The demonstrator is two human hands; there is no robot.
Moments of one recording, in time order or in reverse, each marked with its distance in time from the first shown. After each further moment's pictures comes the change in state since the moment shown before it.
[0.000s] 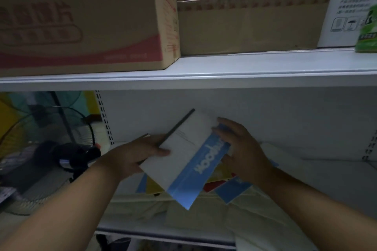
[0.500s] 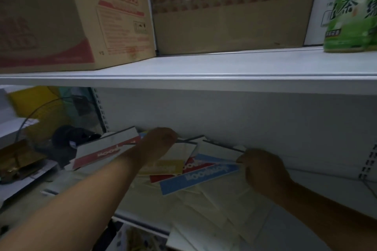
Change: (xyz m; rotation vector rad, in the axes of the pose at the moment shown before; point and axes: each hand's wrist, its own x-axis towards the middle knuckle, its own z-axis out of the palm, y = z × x) left_hand 0.066 0.019 0.147 0.759 0.661 0.062; right_hand -0.071 0.128 -0.088 -0.210 -0.143 -0.079
